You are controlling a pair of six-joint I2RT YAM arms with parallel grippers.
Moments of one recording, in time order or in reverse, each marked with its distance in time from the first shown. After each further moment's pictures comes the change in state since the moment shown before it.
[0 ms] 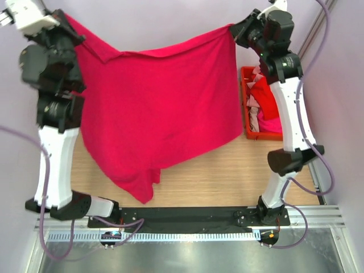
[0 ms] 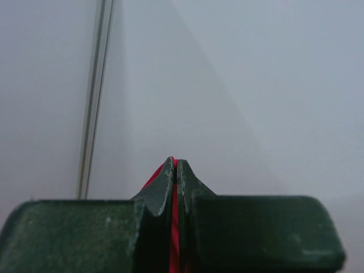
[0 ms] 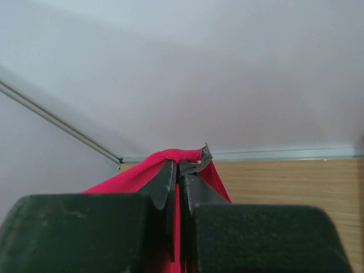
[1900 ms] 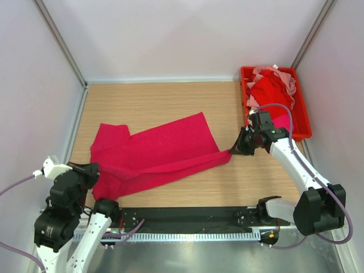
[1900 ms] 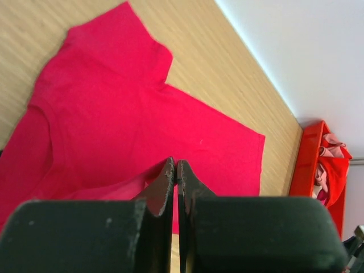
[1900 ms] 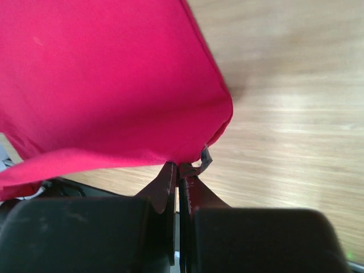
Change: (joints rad) left arm 0.013 -1.093 -1.146 -0.922 0.084 -0.910; right arm -0.064 -0.581 -1.480 -0.176 -0.277 0.043
